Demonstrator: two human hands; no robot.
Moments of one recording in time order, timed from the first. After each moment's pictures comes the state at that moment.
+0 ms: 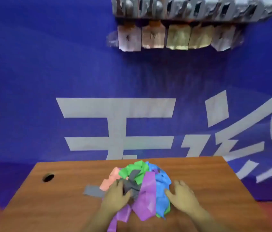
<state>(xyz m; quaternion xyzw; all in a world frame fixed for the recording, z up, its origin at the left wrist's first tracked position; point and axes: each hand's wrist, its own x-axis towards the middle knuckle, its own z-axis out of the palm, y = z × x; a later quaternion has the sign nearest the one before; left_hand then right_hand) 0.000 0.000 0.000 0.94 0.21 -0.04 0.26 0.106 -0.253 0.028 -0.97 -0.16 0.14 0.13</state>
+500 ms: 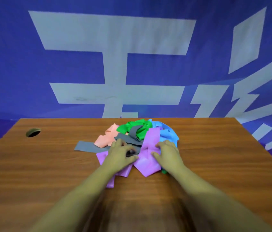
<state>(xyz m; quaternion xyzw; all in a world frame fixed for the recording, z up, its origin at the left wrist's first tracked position) 0.022 0.008 -0.120 0.96 0.11 0.05 0.25 0.113 -0.190 -0.110 -0.96 -0.24 0.03 0.16</state>
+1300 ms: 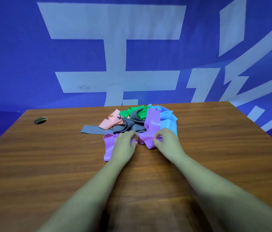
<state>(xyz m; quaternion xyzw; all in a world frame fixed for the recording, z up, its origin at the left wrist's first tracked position) -0.029 -0.032 -0.138 0.93 0.10 0.19 0.30 0.036 -0.205 -0.103 -0.92 -0.22 -0.02 0.33</state>
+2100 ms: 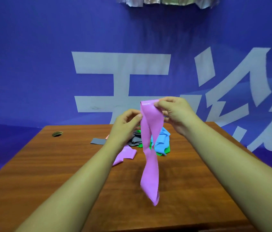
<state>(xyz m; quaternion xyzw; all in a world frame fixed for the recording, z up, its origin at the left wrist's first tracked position) -0.144 -0.090 0.059 0.72 -0.01 0.26 0.64 -0.077 -0.240 0.118 -0.69 -0.22 0.07 0.69</state>
